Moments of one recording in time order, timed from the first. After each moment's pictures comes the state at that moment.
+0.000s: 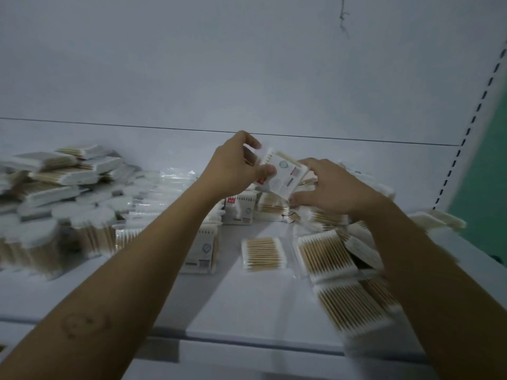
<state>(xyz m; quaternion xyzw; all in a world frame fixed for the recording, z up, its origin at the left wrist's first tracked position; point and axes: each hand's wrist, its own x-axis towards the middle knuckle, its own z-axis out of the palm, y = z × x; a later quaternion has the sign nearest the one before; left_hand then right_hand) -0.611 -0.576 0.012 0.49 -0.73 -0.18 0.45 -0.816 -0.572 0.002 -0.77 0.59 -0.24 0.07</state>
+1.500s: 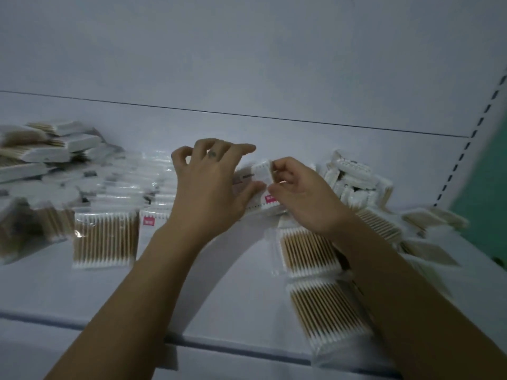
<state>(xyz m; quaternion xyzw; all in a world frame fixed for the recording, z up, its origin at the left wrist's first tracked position) -0.626 -0.550 -0.048 0.50 -0.72 0.23 0.42 -0.801 -0.559 -0.041 -0.74 0.37 -0.44 0.35</state>
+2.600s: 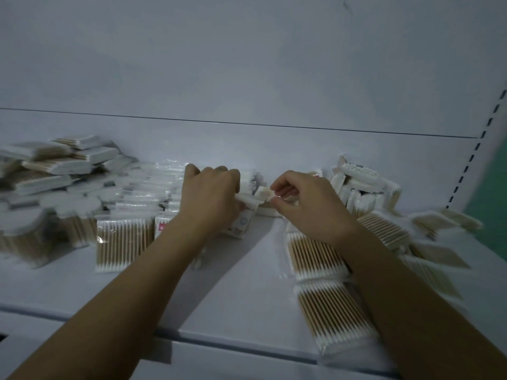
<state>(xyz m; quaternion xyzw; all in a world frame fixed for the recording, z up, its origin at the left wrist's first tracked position) -0.615 -0.567 -0.043 0.63 -0.71 0.23 0.22 -0.804 -0.562 -0.043 -0.81 0.44 -0.39 0.06</state>
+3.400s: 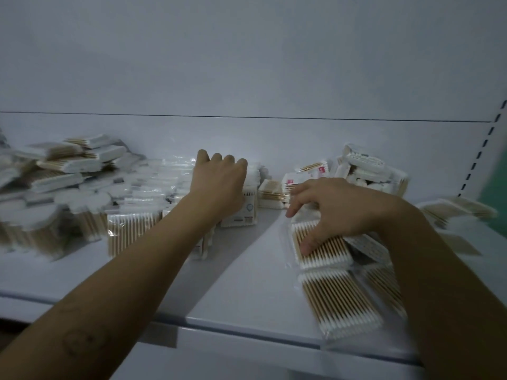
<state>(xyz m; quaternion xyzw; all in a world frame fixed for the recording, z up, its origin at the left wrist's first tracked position) -0.620 -0.575 -0.032 0.63 -0.72 0.29 0.08 -0.836 -0.551 -0.019 -0.88 0.48 -0.03 0.06</state>
